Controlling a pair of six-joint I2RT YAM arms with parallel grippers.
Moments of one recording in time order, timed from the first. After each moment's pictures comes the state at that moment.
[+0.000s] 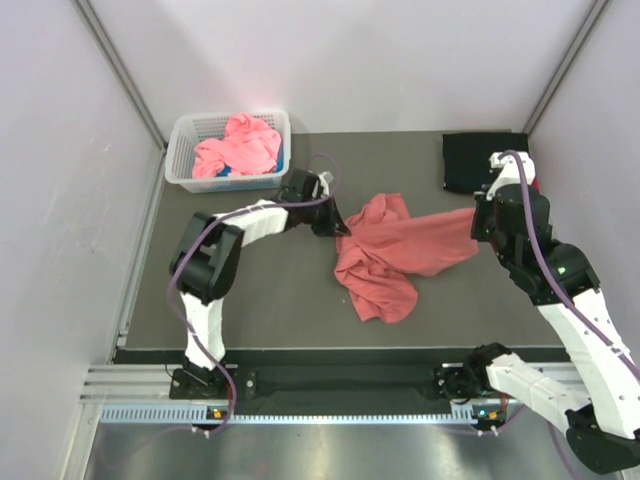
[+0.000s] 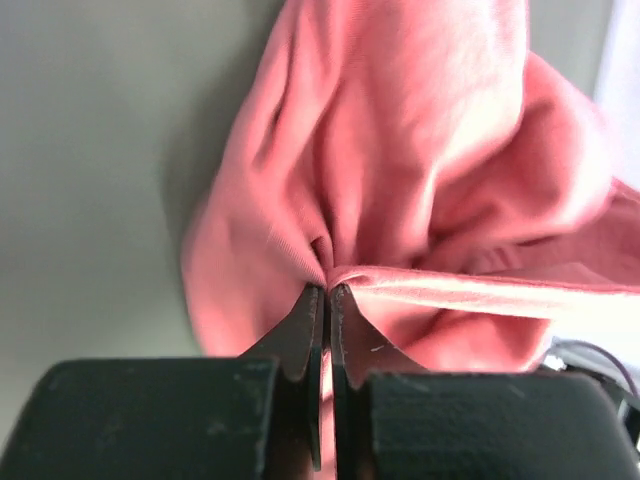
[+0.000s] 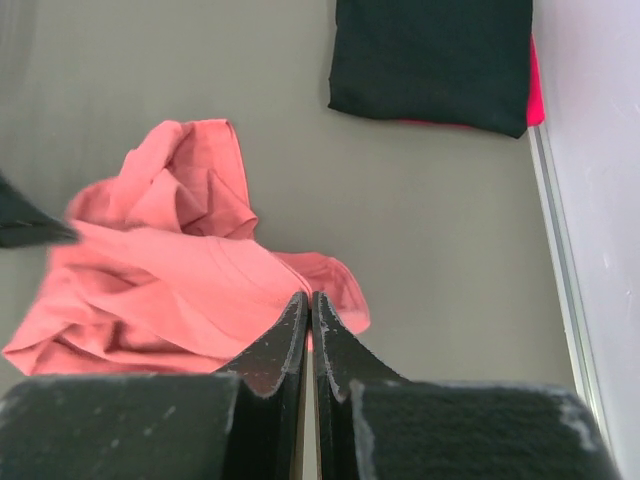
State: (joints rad) left arm -0.50 2.06 1.31 -0.01 0.56 -0.69; right arm 0.43 0.87 1.22 -0.82 0.45 0.17
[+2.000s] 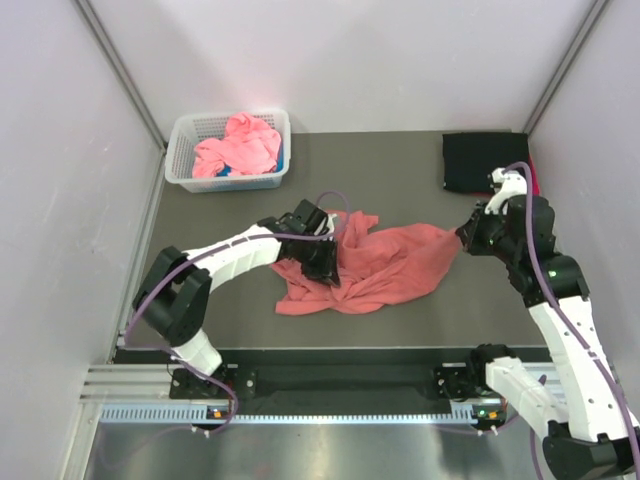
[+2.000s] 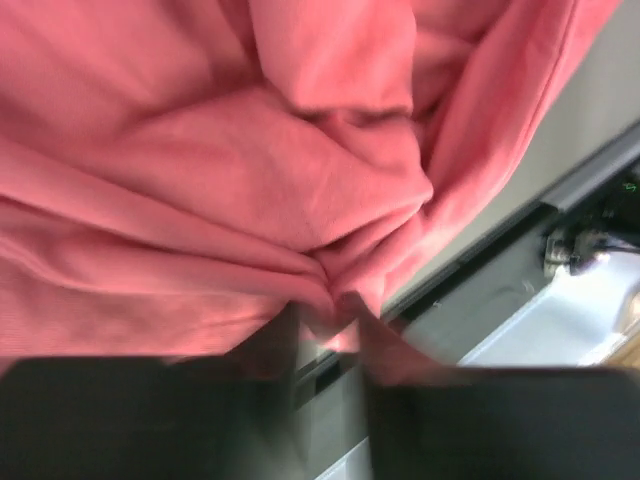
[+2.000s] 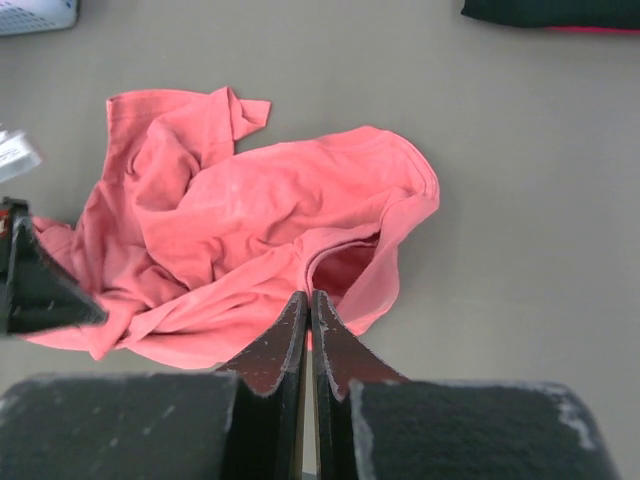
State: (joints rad) left arm -0.67 1.64 1.08 -0.51 0.42 -0.52; right arm 0.17 0.82 1.02 -0.74 -0.08 0.22
